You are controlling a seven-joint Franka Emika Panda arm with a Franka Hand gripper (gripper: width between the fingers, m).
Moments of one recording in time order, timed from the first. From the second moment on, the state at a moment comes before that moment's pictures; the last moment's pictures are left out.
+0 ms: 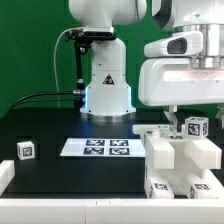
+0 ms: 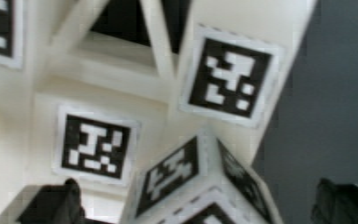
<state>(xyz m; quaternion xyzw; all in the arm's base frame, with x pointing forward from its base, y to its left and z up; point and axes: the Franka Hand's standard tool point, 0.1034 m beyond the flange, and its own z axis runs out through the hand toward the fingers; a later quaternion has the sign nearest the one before) 0.544 0.126 0.111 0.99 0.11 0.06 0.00</state>
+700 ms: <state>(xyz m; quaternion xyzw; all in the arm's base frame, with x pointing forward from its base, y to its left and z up) 0.549 0.131 0.111 0.99 -0.13 0.06 -0.02</state>
